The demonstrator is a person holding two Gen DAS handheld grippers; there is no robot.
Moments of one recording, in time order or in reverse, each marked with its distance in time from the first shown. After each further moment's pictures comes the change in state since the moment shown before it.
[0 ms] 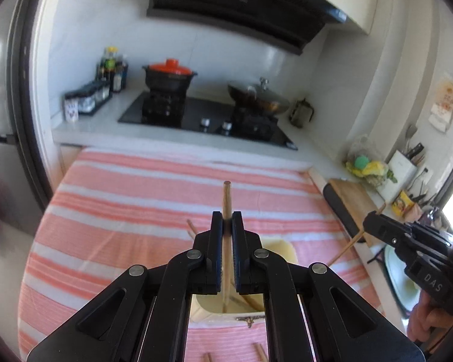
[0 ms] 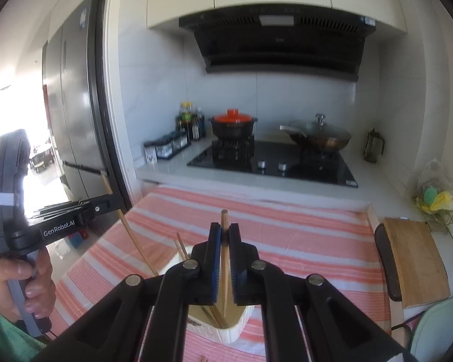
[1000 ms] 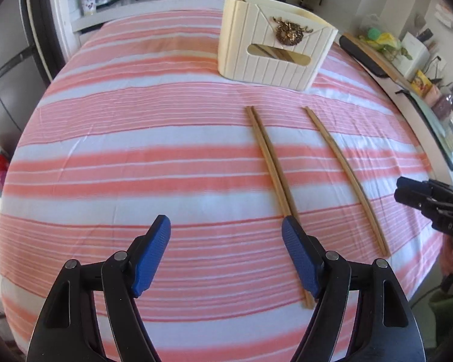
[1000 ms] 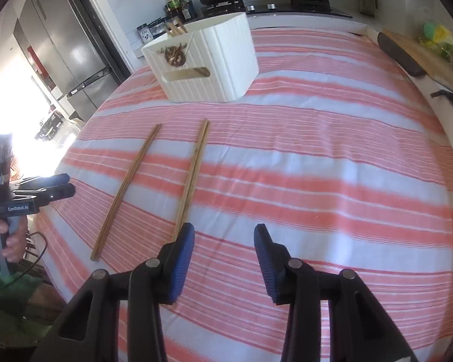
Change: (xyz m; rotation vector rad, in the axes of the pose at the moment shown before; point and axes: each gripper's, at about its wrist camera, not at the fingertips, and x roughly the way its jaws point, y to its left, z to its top) left arm -0.050 0.024 -0.271 0.113 0.367 0.140; right arm -0.042 -0.003 -0.301 0.142 0.375 0.133
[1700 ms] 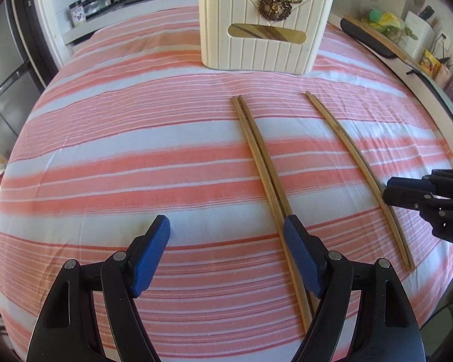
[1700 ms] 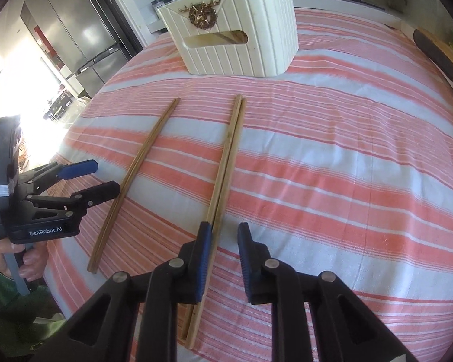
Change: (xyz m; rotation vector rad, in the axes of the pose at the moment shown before) left arm 0.035 -0.024 -0.002 0.052 0.012 0.060; right arm 0.044 0.022 0.015 -0.058 0.107 0.015
